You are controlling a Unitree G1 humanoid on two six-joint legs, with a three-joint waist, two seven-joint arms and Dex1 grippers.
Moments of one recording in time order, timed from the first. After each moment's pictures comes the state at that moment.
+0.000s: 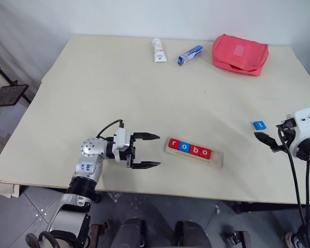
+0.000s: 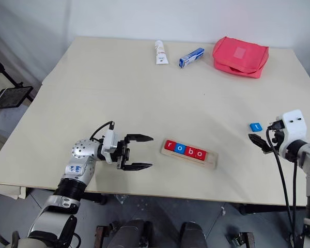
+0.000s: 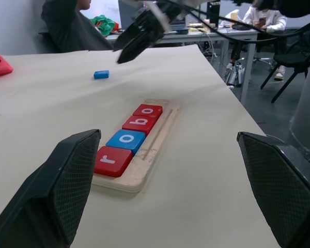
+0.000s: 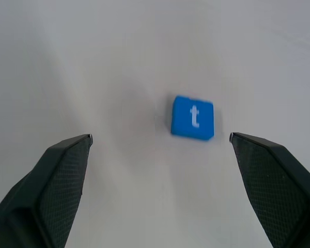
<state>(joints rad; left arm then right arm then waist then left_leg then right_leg) -0.55 0.32 -0.07 0.45 -0.35 -0.24 -1.38 -0.40 -0.82 -0.34 0.25 0.24 0.58 0.71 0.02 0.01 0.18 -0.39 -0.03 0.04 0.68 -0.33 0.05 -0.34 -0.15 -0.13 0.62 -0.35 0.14</state>
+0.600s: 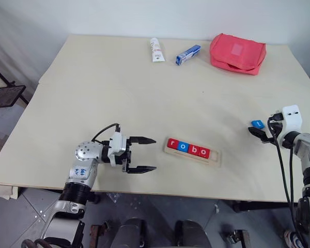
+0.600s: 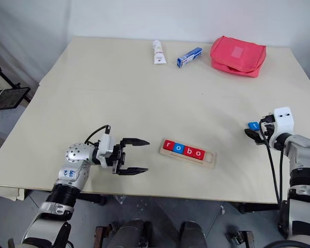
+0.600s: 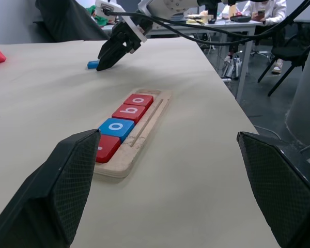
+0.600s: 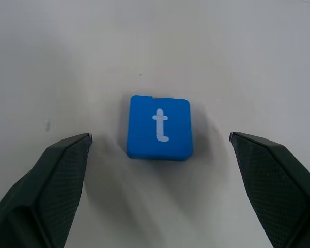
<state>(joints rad) -0.46 0.37 -0.06 0.32 -0.35 -0.18 -1.35 -0.69 -0.79 -0.22 0.86 0.16 0.31 0.69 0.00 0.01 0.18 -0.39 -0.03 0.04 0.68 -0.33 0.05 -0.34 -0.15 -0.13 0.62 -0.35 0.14</state>
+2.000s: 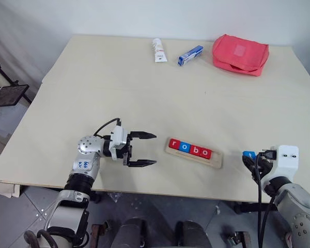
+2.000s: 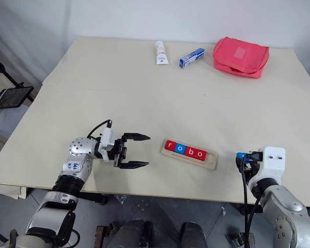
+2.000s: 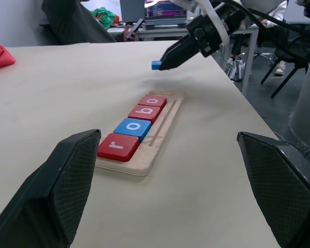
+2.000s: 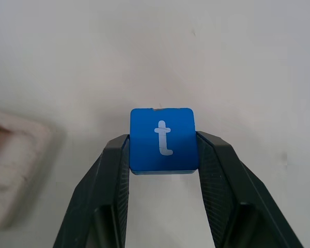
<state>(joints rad) -0.58 0.35 -0.05 0.52 -0.35 -0.25 -1.42 0.10 -0.32 -0.51 -0.67 0.47 1.02 0.15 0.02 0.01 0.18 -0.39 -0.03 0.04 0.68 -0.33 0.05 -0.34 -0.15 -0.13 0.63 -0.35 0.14</state>
